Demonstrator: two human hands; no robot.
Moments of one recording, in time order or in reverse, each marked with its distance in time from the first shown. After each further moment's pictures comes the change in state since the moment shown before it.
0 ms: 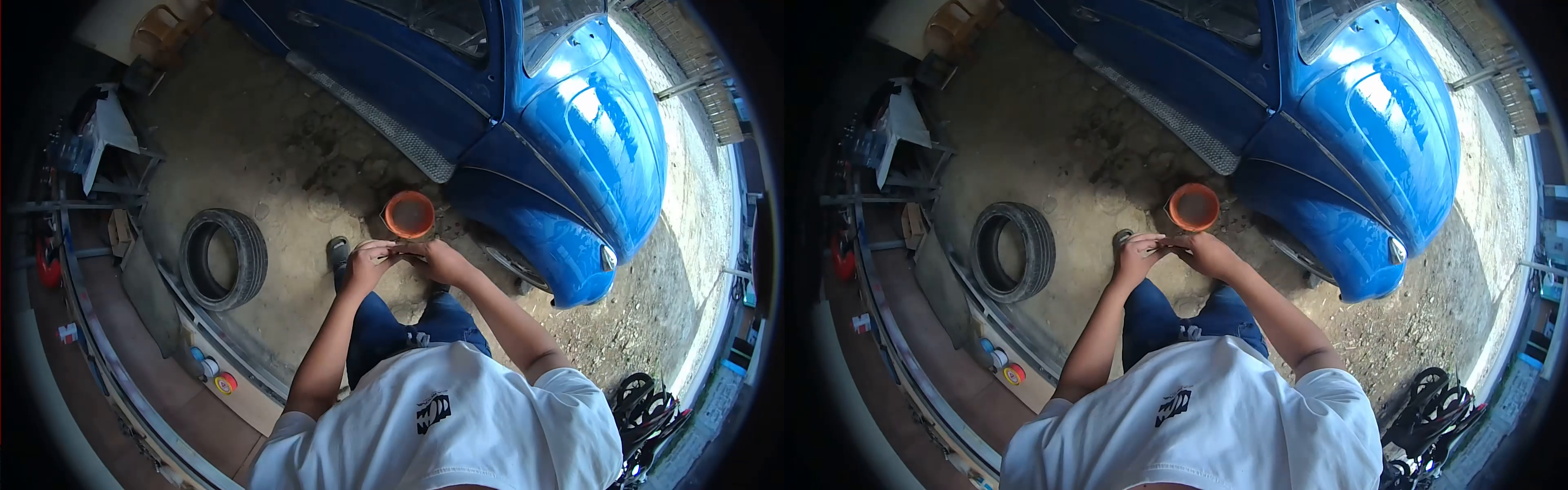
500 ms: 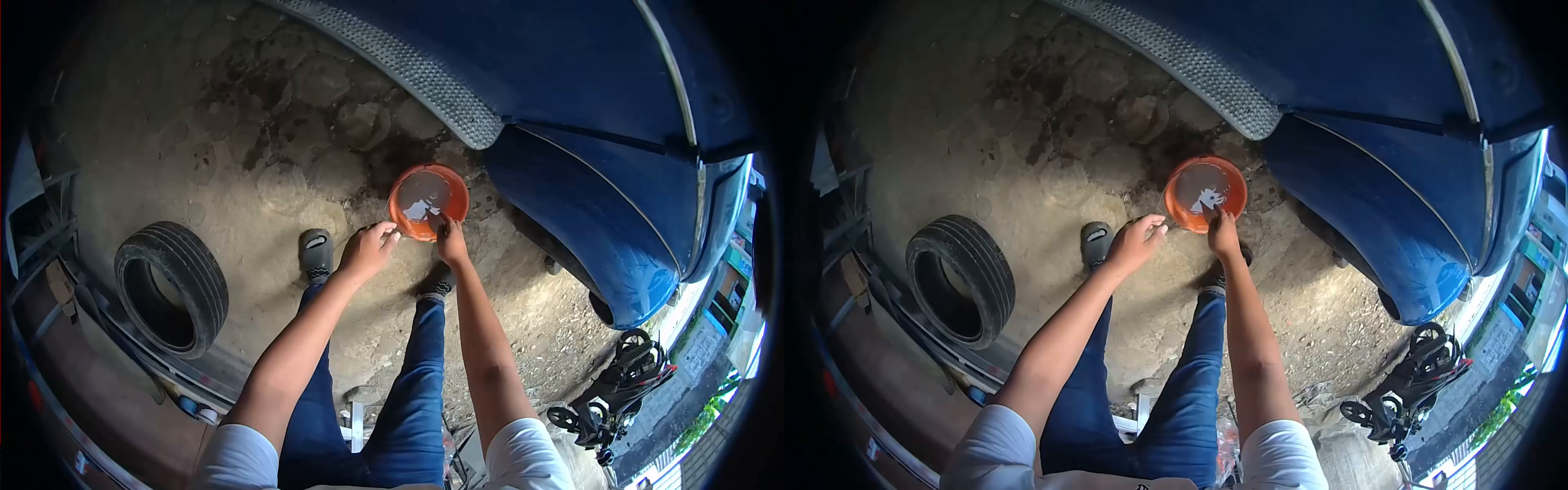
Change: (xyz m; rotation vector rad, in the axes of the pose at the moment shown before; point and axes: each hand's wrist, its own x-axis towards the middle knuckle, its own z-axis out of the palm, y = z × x) left_hand 0.144 -0.436 0.126 0.011 -0.497 -0.452; right_hand 0.149 0.507 0.286 0.057 0.485 0.874
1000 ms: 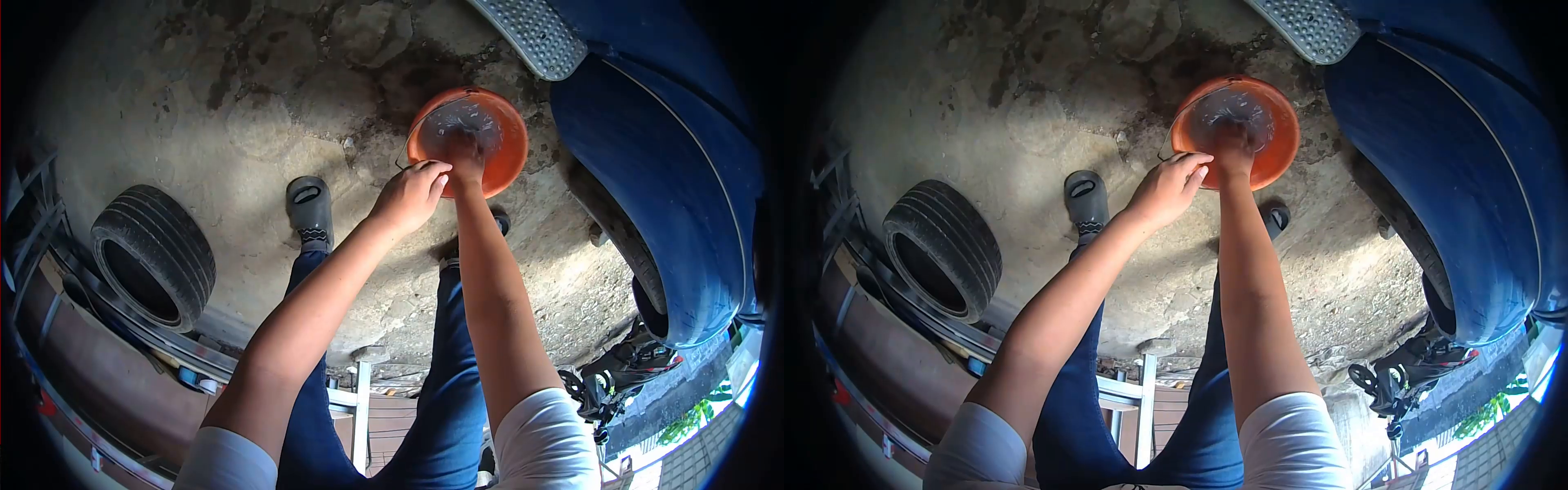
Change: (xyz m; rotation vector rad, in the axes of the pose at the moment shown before) left_hand 0.084 -0.073 0.096 -0.030 -0.106 0.056; right_hand 0.116 0.102 0.147 -0.613 -0.087 -0.030
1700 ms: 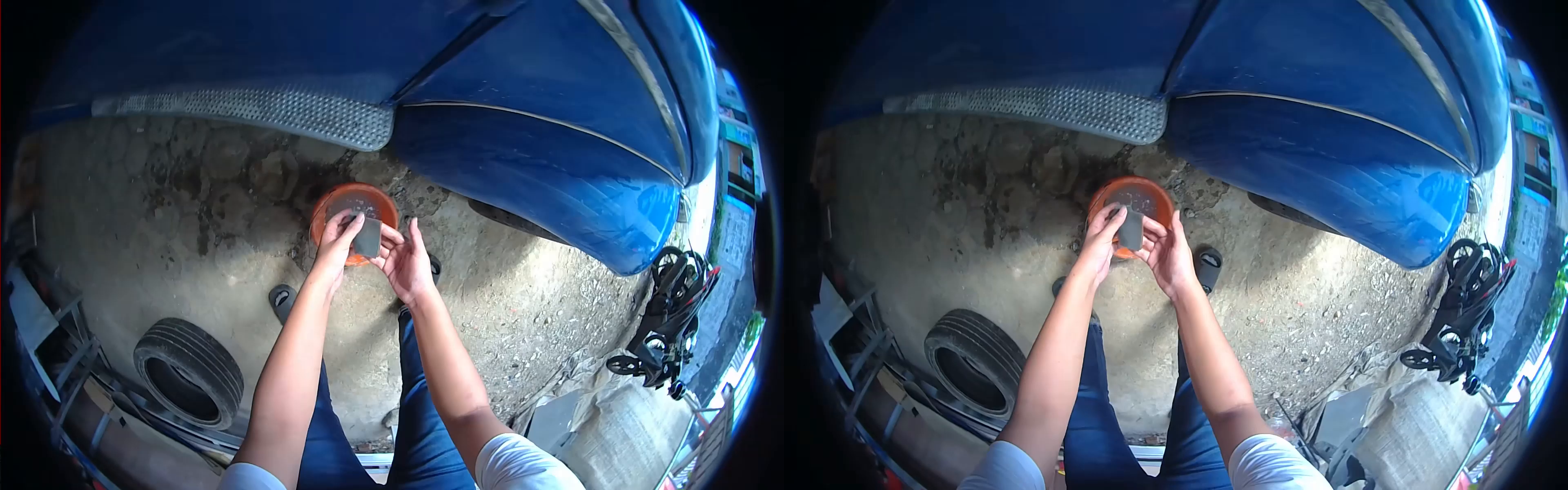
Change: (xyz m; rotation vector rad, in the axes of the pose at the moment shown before) left_hand 0.021 0.177 0.012 -0.820 -0.025 -0.336; right_hand -0.172 0.024 -0.280 2.478 -0.134 0.269
